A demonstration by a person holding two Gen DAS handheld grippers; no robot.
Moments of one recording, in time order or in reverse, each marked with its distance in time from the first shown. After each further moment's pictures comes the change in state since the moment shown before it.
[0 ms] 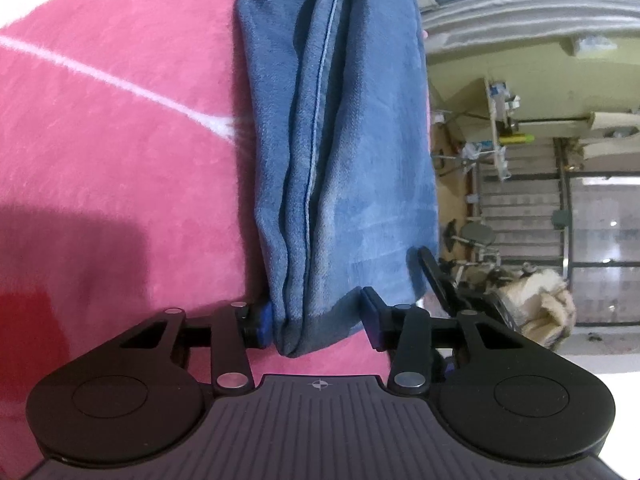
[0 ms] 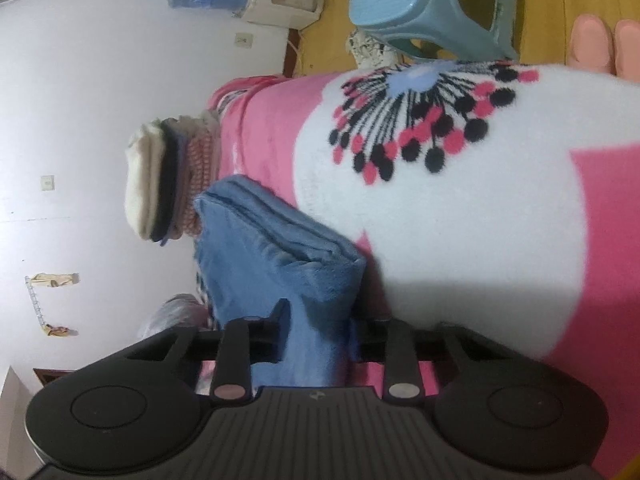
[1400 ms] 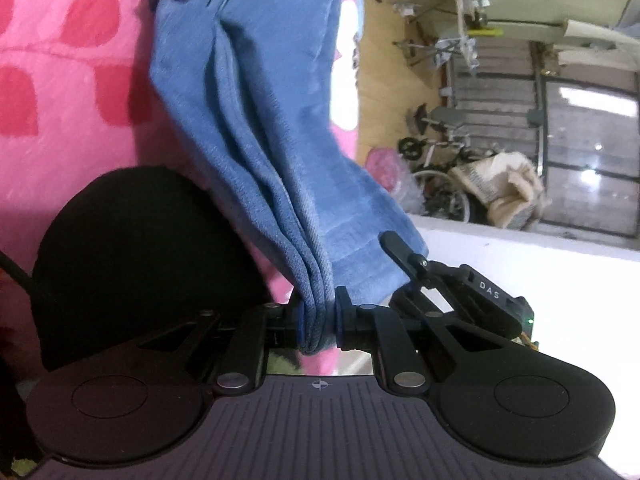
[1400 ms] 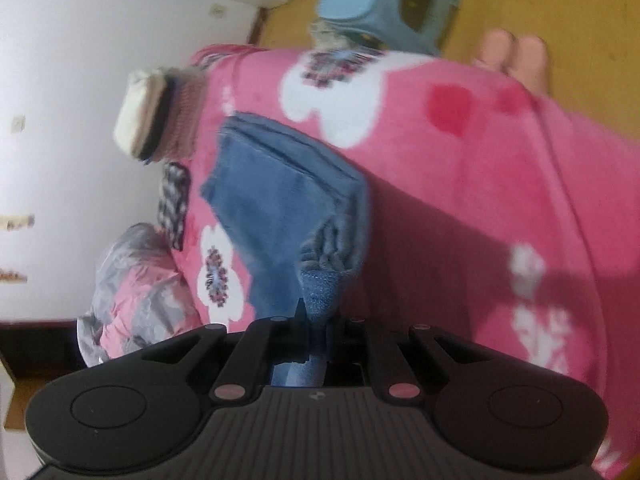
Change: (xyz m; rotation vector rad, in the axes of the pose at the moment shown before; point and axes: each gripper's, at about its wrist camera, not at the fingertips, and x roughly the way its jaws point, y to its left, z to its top) left arm -0.105 -0.021 -0.110 0.033 0.305 -0.105; right arm -0.192 0.049 -0.120 -0.114 0.073 -0.217
